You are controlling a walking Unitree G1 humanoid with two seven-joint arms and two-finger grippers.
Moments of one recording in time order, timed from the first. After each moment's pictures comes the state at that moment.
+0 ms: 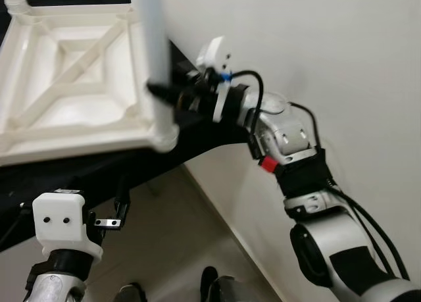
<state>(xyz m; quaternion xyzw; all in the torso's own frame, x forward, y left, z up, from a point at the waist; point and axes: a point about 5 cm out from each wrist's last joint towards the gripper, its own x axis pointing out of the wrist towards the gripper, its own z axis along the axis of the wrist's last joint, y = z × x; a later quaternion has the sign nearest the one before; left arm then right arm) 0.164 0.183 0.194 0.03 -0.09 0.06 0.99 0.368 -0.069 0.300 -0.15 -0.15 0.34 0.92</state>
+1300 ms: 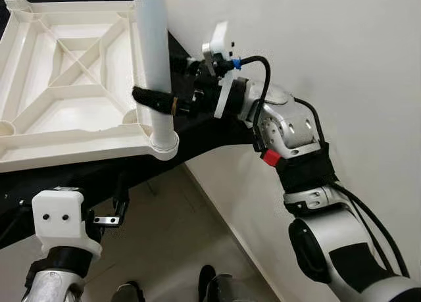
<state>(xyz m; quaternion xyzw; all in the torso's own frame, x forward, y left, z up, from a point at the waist) 0.166 0.184 0.196 0.03 -0.09 0.06 0.99 0.340 -0.030 0.323 -0.05 -0.15 0.67 0.73</state>
